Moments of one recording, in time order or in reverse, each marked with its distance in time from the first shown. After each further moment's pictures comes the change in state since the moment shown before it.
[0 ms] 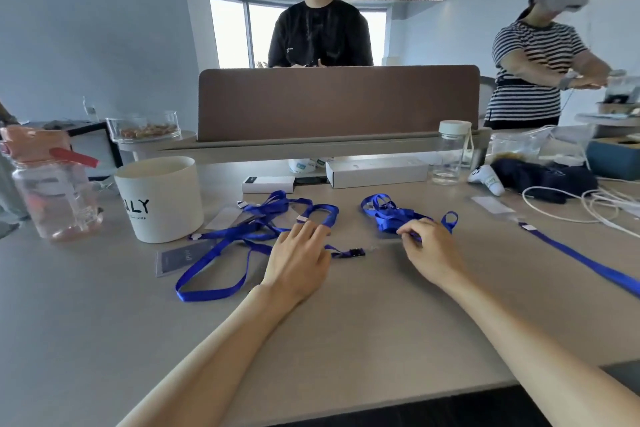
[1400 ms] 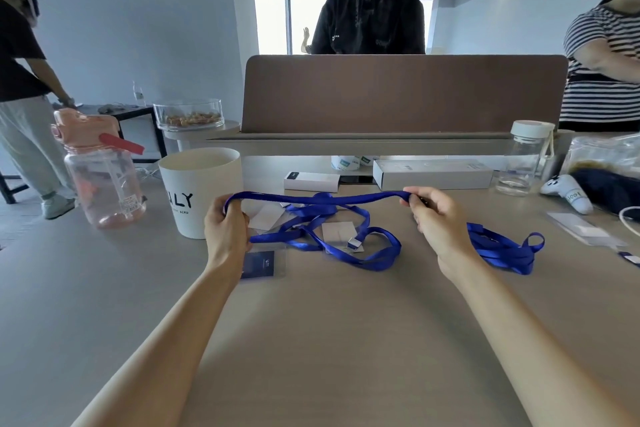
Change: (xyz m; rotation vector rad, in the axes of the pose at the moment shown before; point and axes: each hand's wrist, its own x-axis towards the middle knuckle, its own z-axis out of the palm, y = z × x) left_hand 0.001 -0.134 -0.056 -1.086 0.563 -0.909; right_hand 0.060 -0.094 0.050 0.803 0.006 0.255
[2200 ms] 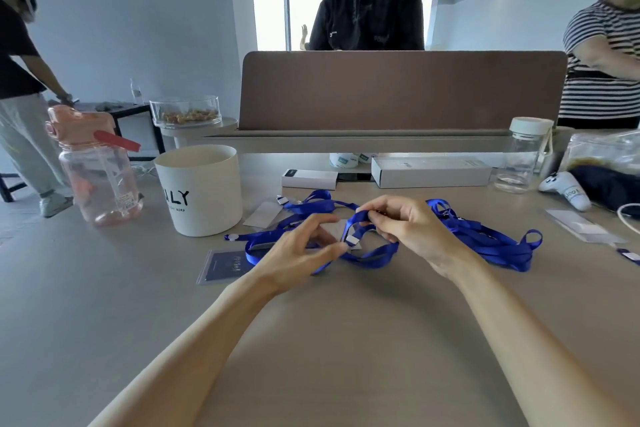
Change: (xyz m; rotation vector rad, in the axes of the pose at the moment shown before) left_hand -0.049 -0.009 0.034 0.524 -0.870 0.301; right_hand -0.023 -0.025 0.006 -0.104 -0.579 -0.077
